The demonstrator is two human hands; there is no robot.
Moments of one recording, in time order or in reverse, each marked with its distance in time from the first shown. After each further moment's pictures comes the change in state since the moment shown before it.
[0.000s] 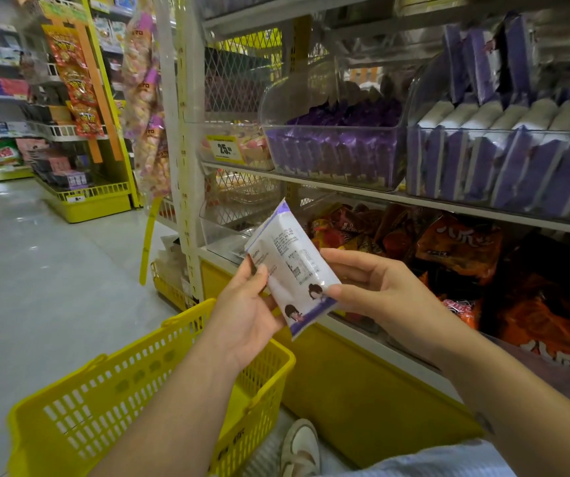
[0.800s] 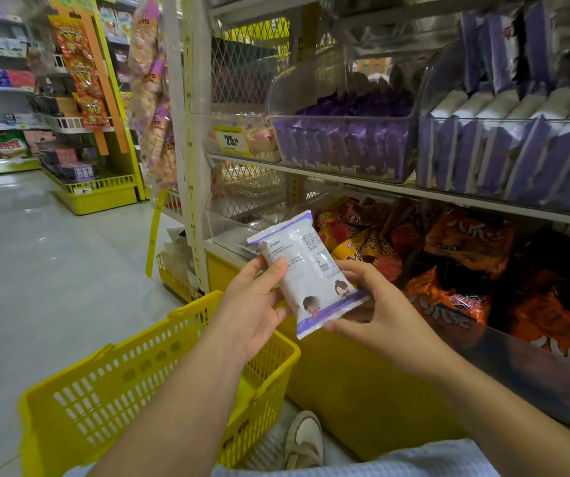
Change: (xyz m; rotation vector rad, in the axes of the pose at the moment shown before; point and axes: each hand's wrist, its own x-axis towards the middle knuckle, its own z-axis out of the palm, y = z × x) left_hand -0.004 0.001 0.004 0.086 0.105 0.004; right_hand -0.008 0.037 0.009 -0.347 0.132 -0.063
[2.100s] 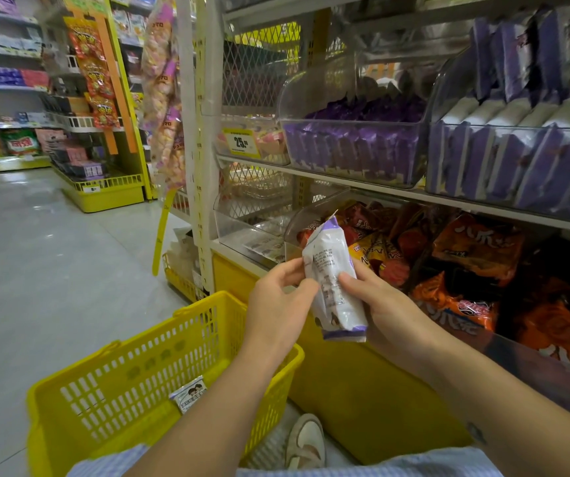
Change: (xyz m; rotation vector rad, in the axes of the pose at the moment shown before) left_hand -0.011 -0.015 0.012 0.716 0.143 0.282; right_hand 0.014 -0.030 0.012 0.565 -0.106 0.282
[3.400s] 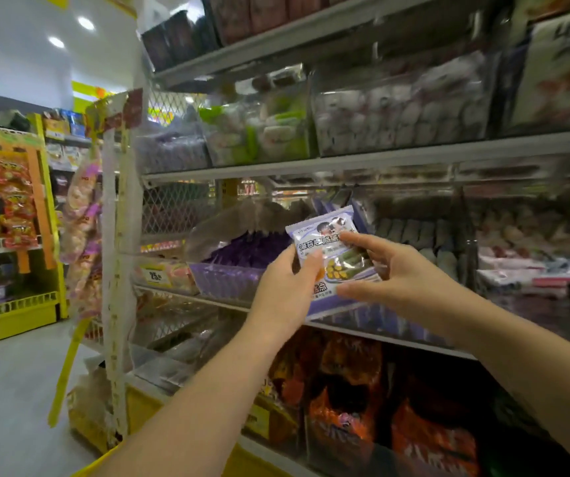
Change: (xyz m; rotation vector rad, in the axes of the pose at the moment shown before) left_hand 0.029 0.194 0.111 0.079 -0.241 0.503; right_hand -0.081 -0.209 -0.085 -0.790 0.342 -0.379
